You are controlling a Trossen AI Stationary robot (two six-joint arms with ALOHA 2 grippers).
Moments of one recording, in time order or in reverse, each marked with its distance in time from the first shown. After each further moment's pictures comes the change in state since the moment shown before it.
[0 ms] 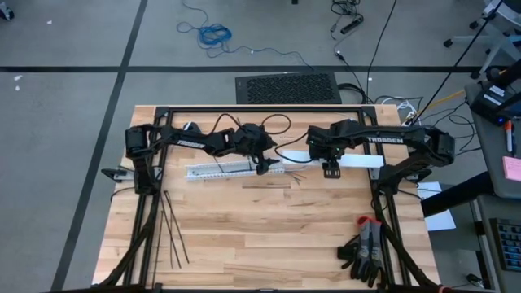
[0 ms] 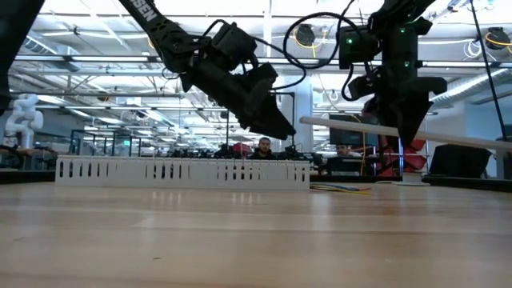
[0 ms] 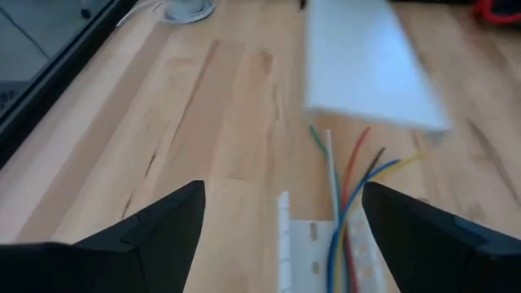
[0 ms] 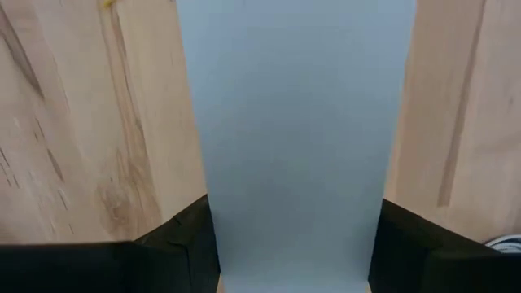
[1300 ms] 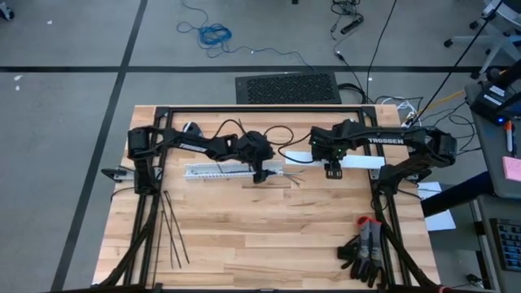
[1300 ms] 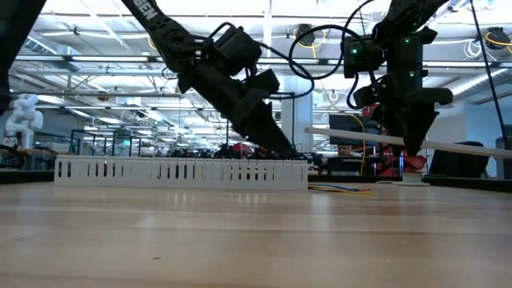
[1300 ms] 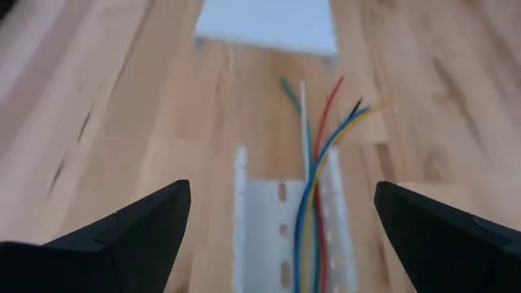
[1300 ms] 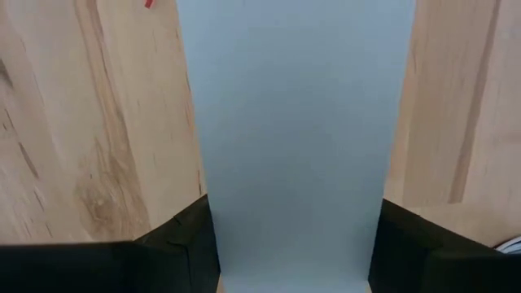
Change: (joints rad) left arm -0.046 0.025 0.003 -0.106 0.020 0.033; right arm -0.028 -0.014 -0.075 0.056 0.000 -0.017
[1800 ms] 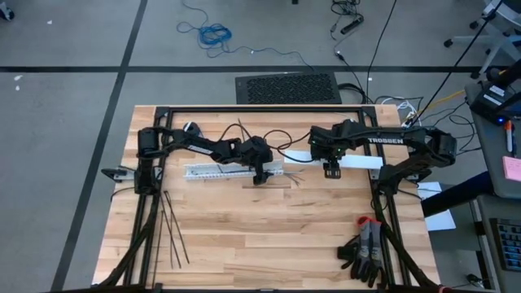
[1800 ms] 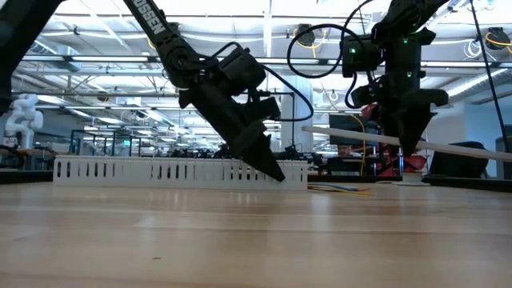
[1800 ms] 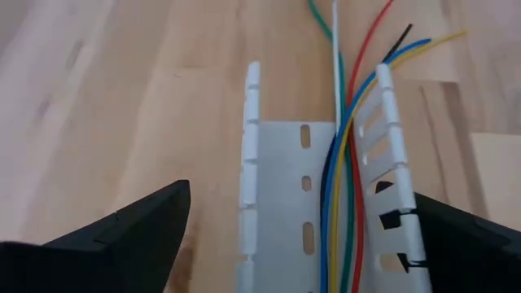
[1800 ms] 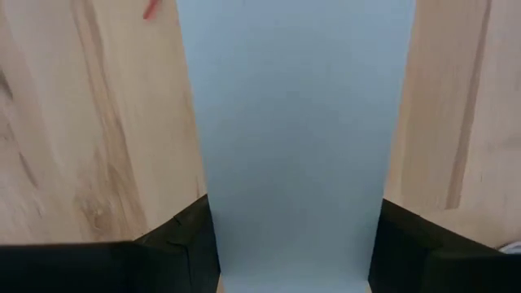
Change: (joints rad) left arm 0.000 0.091 -0.002 -0.006 -0.083 -0.004; right arm 0.005 0.006 0.000 0.028 -0.001 0.008
